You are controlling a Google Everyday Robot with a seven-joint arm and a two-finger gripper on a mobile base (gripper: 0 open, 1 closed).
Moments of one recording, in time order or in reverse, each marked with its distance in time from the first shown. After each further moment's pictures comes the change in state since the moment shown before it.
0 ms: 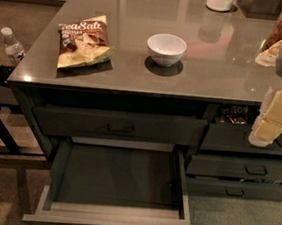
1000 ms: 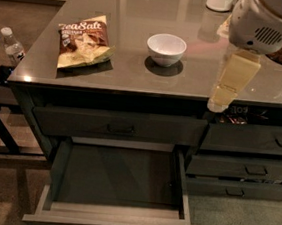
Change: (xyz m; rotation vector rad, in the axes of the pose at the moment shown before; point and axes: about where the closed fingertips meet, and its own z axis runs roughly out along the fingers) arm -0.081 -0.033 0.003 0.033 -0.049 -0.075
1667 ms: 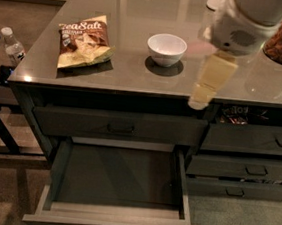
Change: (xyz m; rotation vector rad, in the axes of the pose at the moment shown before) arm -0.021 -0.005 0.020 -0.005 -0.020 0.025
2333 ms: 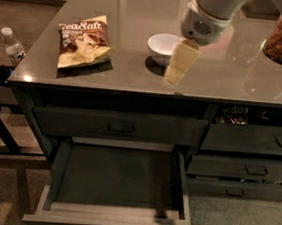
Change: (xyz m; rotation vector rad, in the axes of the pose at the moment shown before) arm -0.034 -0.055 0.066 -0.098 -0.020 0.108
